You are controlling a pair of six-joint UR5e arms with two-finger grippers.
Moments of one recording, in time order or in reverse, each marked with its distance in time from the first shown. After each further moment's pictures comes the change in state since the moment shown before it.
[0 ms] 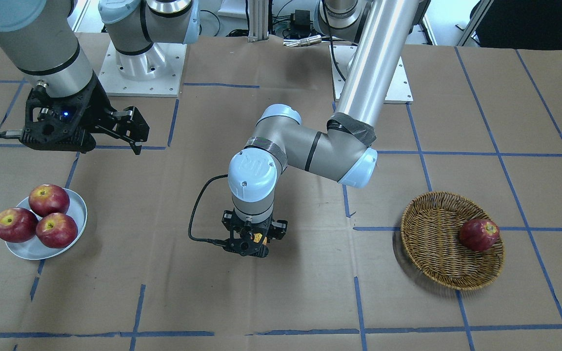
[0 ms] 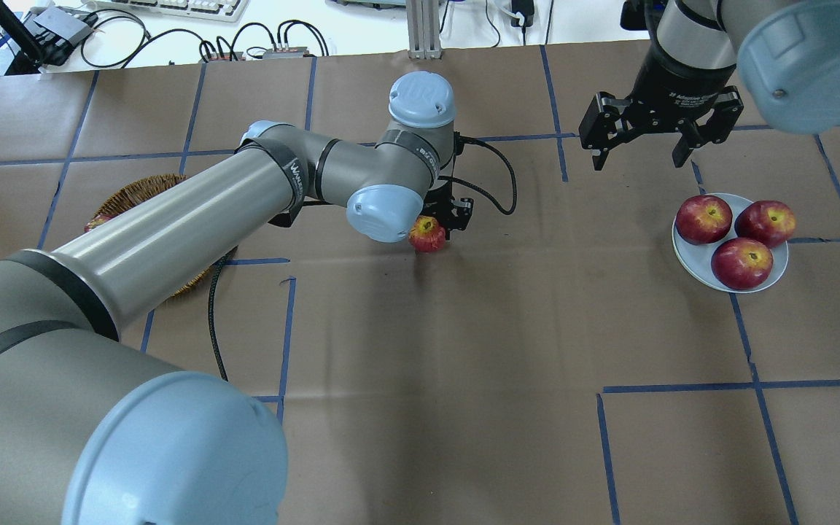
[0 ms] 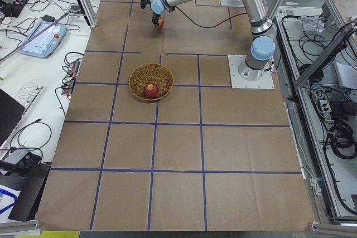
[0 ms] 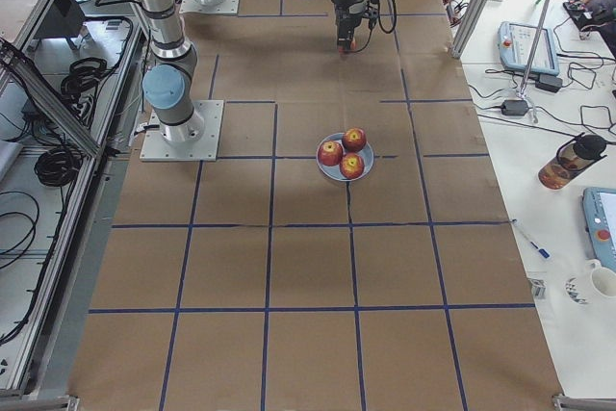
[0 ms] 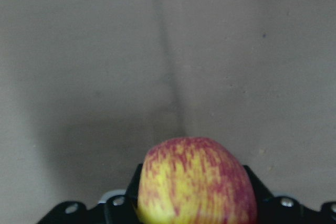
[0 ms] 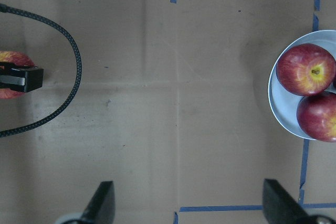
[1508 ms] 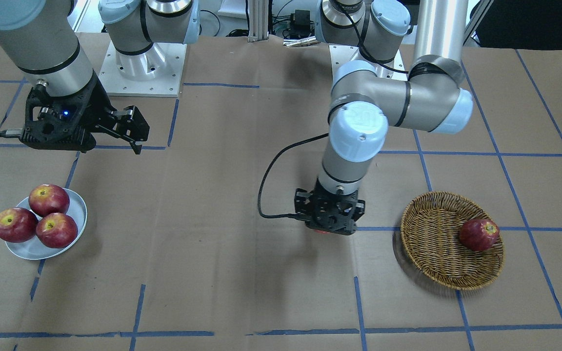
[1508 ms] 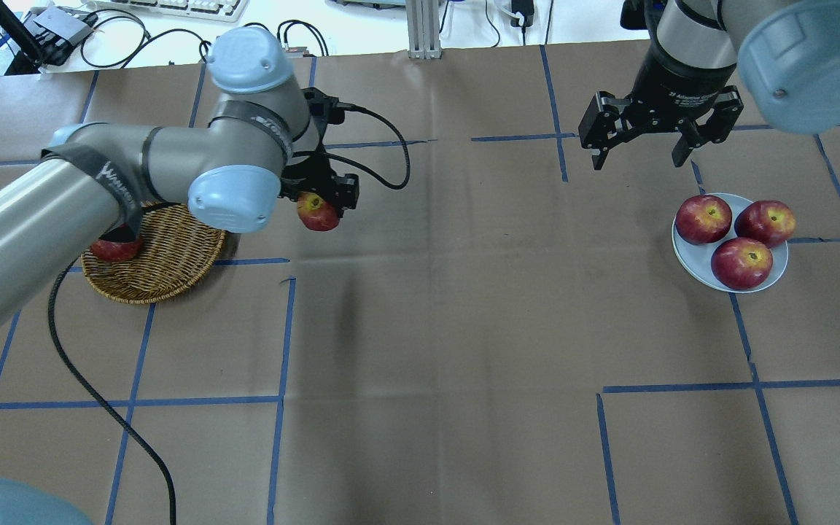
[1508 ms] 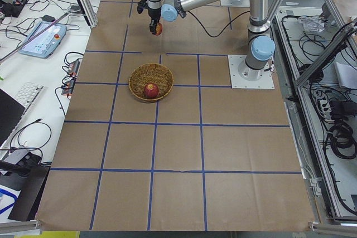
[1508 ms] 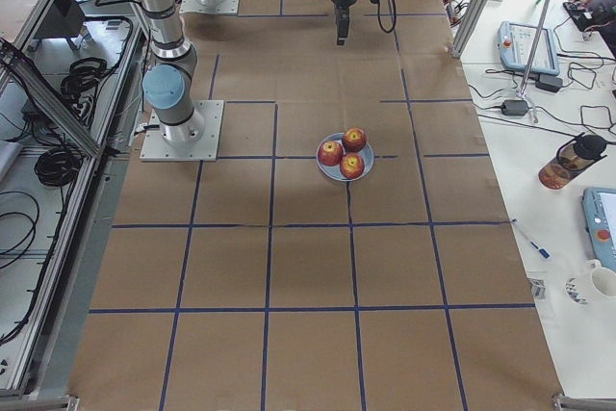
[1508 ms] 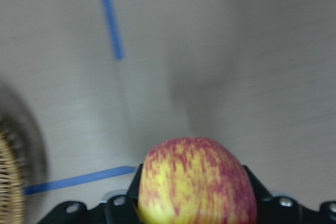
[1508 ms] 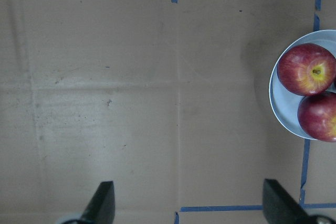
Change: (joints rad) left arm 0.182 0.255 -0.172 -0.007 -0.002 0.191; right arm 0.000 -0.001 0.000 0.000 0.002 0.002
